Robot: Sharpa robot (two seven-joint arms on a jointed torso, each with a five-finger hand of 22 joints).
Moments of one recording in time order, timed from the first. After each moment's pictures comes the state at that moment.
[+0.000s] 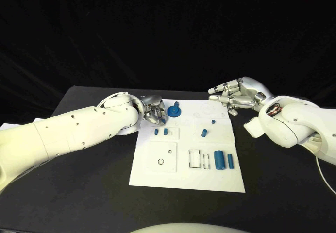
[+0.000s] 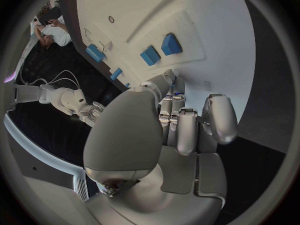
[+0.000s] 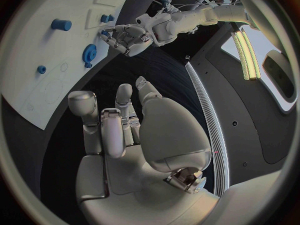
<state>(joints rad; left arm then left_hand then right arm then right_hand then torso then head) 1.24 -0.64 -0.01 1.30 -1.34 -0.07 -0.21 1.48 -0.17 0.45 0.07 0.08 1.17 0.12 0.12 0.09 1.27 0.05 0.15 0.10 1.47 -0.02 1.43 1.24 0.09 1.46 0.07 1.21 1.31 1.29 -0.93 -0.04 1.60 -0.64 -0.33 0.15 1.31 0.01 0.02 0.04 0.23 0.97 0.14 0.08 0.07 1.14 0.06 0.82 0.84 1.46 -0.02 1.42 1.31 0.13 1.21 0.09 1.19 0.82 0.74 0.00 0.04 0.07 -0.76</state>
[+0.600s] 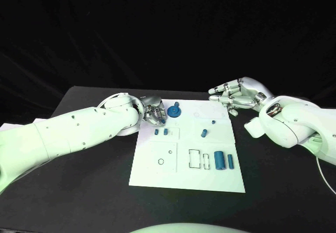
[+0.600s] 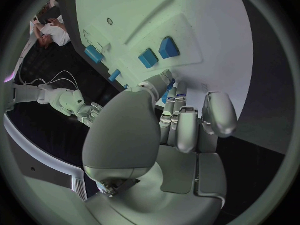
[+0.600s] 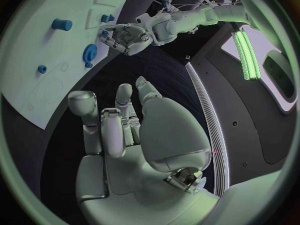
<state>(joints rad) 1.23 -0.64 -0.01 1.30 -1.34 -0.07 -0.22 1.44 -0.21 0.45 0.07 0.08 1.06 0.17 0.07 0.06 1.19 0.09 0.09 0.08 1.47 0.00 1.41 1.20 0.09 1.44 0.10 1.16 1.31 1.29 -0.93 -0.04 1.60 -0.64 -0.33 0.15 1.31 0.01 0.02 0.04 0.23 0.97 0.14 0.08 0.07 1.14 0.06 0.82 0.83 1.46 -0.02 1.42 1.31 0.13 1.21 0.09 1.19 0.82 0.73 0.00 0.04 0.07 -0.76</state>
